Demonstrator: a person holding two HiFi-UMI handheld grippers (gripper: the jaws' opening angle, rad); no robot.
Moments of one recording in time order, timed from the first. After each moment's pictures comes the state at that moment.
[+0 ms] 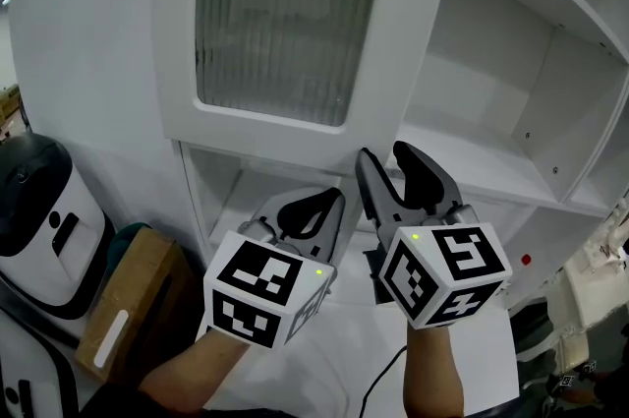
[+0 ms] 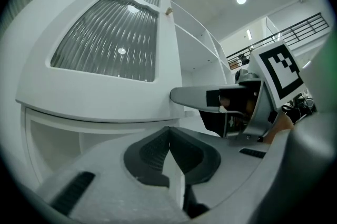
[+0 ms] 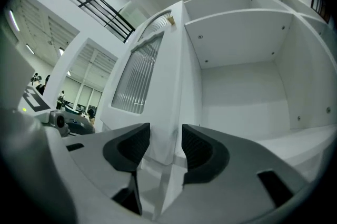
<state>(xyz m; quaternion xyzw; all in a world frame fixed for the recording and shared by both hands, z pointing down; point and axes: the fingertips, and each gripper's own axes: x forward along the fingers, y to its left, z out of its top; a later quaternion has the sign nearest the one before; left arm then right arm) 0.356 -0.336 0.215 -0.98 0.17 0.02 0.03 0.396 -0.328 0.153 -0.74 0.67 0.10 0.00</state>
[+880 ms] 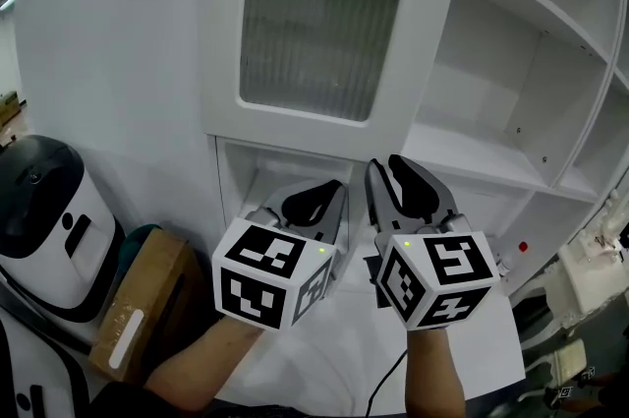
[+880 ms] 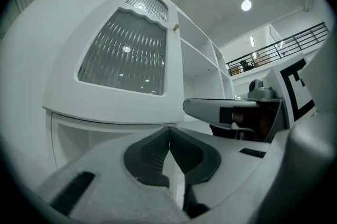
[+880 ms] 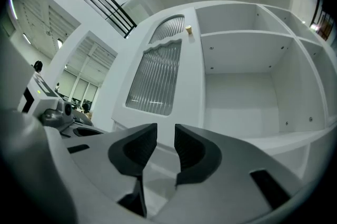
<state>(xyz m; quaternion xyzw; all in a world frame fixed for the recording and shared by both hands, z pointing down) 0.301 -0.329 0.204 -0.99 0.17 0.03 0.00 0.339 -0.304 0.160 -0.76 0.64 0.11 -0.02</state>
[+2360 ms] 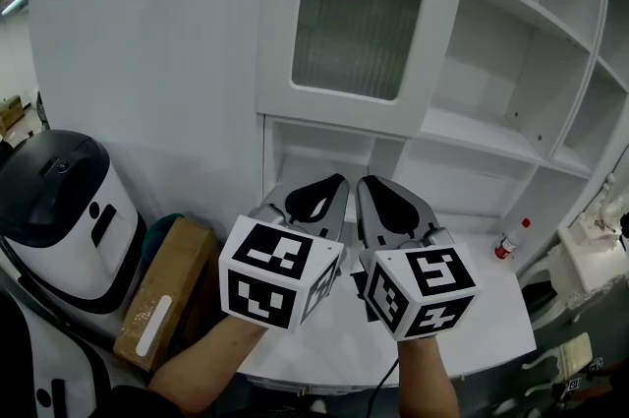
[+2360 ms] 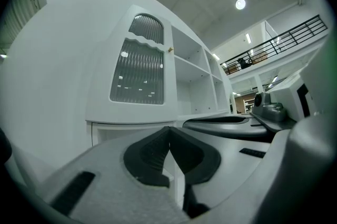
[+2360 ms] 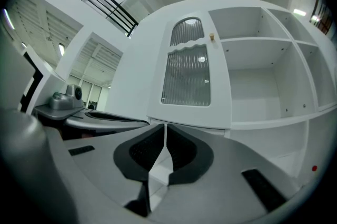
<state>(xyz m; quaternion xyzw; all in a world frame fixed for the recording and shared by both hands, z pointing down) 0.202 -0.290 0.198 -0.98 0.18 0.03 0.03 0.225 -0.270 0.193 -0.75 0.66 0.07 -0.02</state>
